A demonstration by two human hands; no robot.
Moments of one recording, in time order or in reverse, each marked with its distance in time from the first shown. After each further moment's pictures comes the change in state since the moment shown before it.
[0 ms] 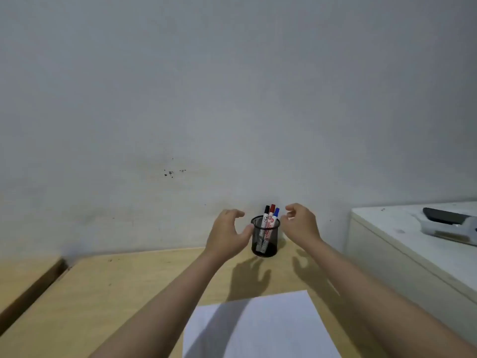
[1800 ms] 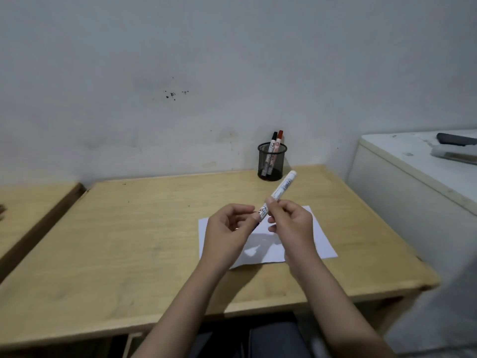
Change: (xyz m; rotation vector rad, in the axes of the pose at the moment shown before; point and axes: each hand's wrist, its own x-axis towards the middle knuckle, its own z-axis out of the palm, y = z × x) left_hand -0.168 0.020 -0.016 -0.710 -0.002 -0.385; right_hand -0.193 -0.007 0.029 0.696 -0.007 0.296
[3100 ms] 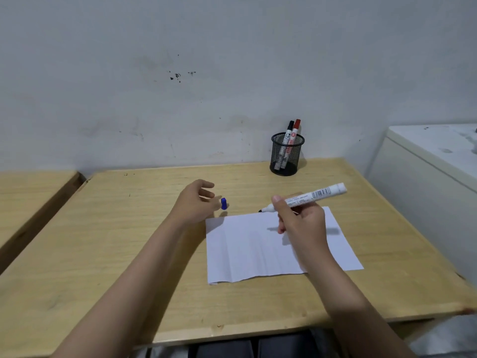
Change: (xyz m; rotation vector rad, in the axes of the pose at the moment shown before) left_hand 0.114 -0.035 -0.080 0.538 -0.034 -0.166; right_hand 0.016 0.003 0.006 -0.002 -0.082 -0.102
